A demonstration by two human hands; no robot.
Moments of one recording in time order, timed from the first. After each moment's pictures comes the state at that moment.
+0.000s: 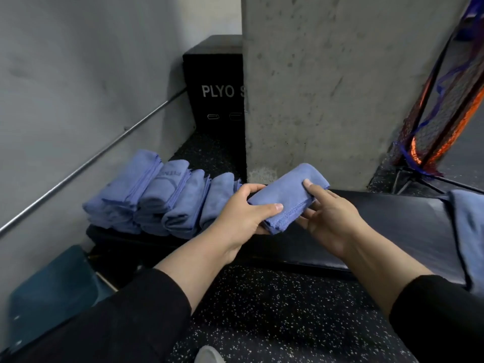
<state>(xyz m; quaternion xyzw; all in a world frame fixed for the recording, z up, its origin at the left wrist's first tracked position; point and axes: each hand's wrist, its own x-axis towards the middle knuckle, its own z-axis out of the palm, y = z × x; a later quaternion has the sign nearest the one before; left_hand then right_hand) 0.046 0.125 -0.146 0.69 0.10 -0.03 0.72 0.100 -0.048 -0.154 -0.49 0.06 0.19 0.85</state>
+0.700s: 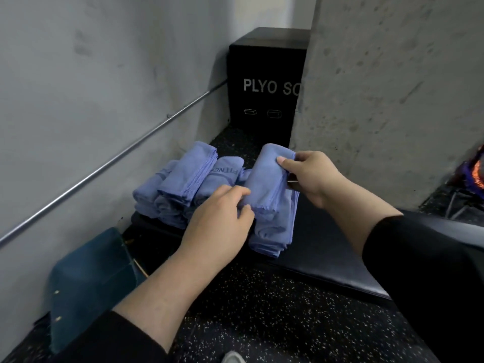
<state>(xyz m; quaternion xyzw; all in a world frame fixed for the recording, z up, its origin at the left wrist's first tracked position) 0.001 0.263 -0.141 0.94 0.12 0.16 0.29 0.178 0.127 -0.138 -0.75 -0.09 0.14 0.64</state>
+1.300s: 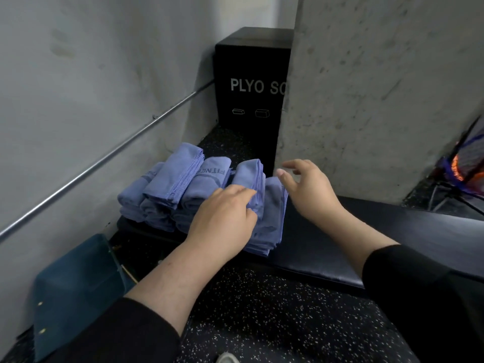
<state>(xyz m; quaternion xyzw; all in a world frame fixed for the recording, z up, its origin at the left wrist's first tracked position) 0.023 0.245 -0.140 0.97 0.05 0.10 0.19 0.154 0.089 -0.159 -0.91 -0.19 -0.05 0.37</state>
